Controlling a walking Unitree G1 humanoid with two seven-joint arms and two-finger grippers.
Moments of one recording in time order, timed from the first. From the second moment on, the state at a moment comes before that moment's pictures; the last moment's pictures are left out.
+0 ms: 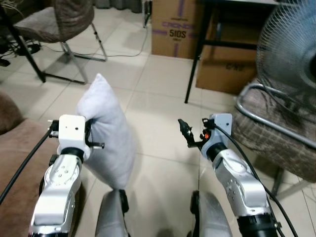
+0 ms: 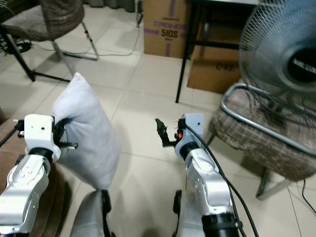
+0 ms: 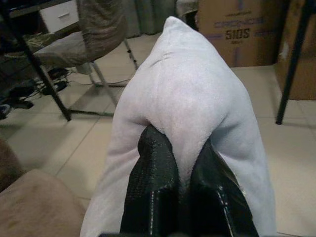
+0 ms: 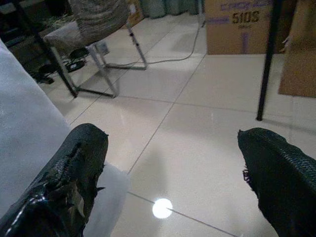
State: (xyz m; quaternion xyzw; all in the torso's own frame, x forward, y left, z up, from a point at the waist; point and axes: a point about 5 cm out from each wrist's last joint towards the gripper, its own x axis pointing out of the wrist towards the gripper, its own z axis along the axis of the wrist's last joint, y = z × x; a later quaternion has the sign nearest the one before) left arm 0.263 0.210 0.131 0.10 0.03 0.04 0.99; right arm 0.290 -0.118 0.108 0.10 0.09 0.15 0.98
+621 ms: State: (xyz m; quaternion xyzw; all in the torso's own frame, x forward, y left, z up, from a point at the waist) left arm 0.285 0.200 0.162 0.15 -0.02 0.02 0.99; right arm 0.292 -0.125 0.136 0.10 0.04 0.13 0.99
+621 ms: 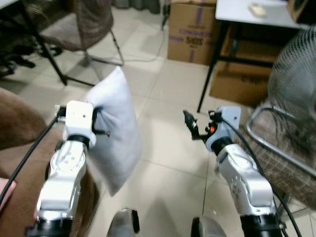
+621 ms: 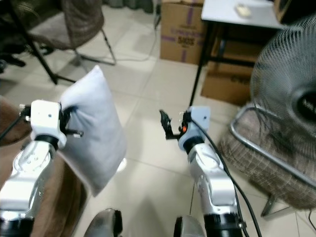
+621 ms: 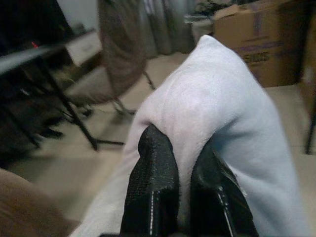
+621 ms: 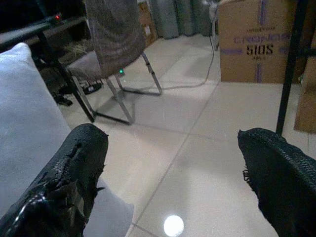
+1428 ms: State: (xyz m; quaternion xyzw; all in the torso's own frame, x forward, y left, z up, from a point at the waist) left arm 0.279 0.208 0.164 0.19 -0.01 0.05 0.98; right arm 0.294 -0.113 0.138 0.08 0.04 0.16 0.98
